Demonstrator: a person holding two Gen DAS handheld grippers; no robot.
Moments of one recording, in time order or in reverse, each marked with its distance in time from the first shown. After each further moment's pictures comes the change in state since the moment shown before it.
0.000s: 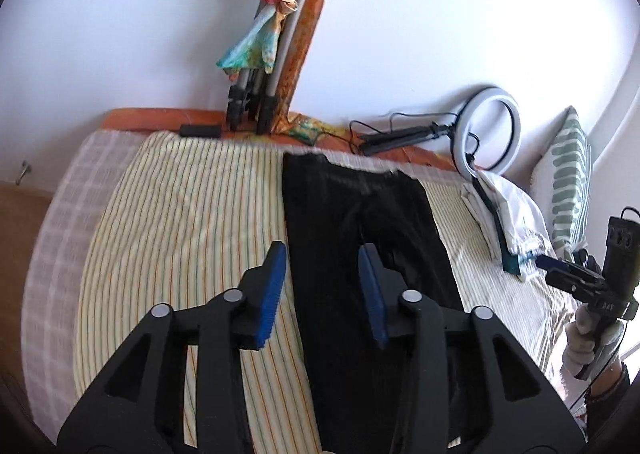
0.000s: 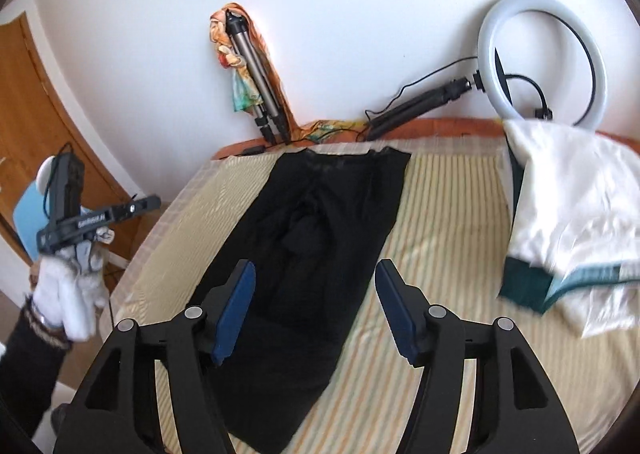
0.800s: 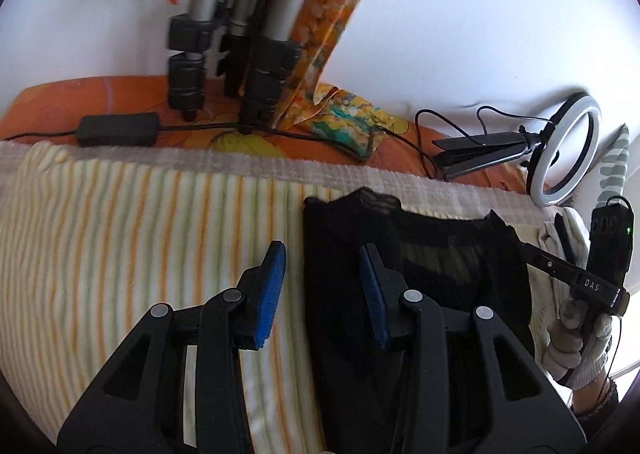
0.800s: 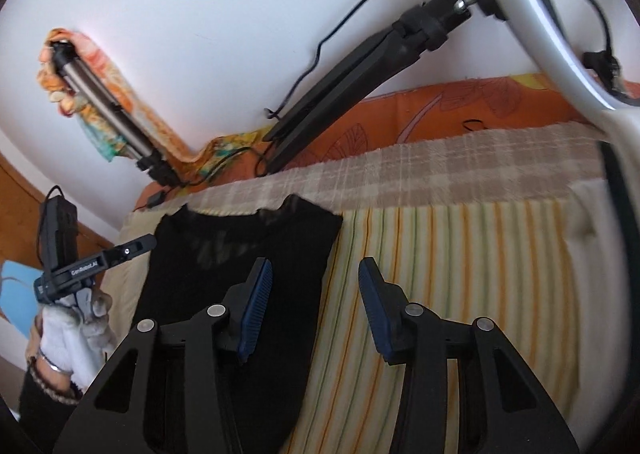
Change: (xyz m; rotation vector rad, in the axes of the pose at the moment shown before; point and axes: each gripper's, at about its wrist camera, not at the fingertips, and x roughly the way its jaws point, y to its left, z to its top) left arm 0.218 0.045 0.066 -0.052 0.149 -0.013; right arm 0.206 -0.118 0.083 0.226 0.079 -0.001
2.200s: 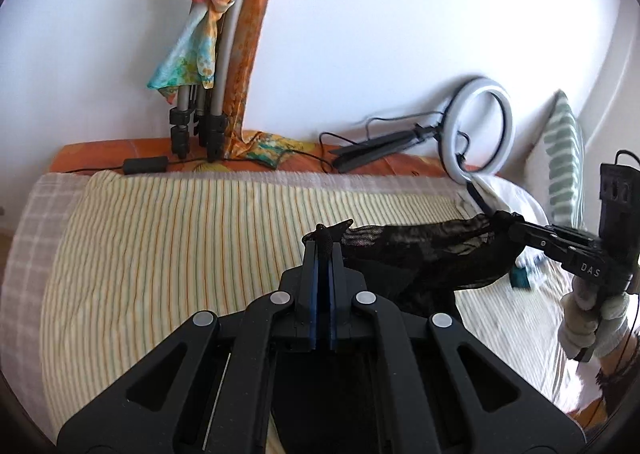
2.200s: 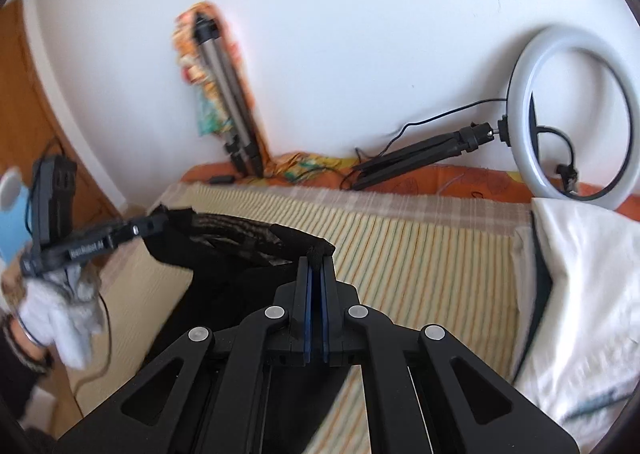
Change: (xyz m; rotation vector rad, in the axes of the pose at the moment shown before) left arm -0.153 -0.080 -0.086 0.170 -0.190 -0.033; right arm -0.142 0.111 -0.074 -0.347 -0.139 -0.086
